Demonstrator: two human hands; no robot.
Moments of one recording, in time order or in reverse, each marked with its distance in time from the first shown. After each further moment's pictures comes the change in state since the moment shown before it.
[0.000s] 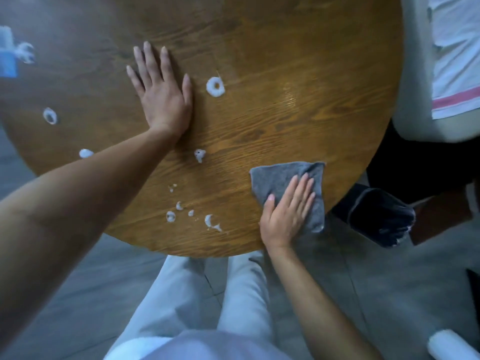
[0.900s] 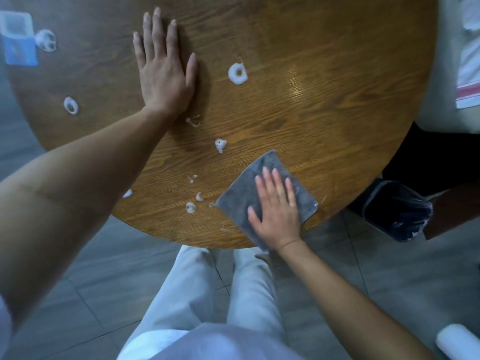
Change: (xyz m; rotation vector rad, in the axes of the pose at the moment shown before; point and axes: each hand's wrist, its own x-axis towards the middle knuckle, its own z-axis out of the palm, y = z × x) left_hand 0.019 -0.037 -0.021 0.024 0.044 0.160; right_hand -0.021 -0.022 0.009 -0.189 -0.232 -0.568
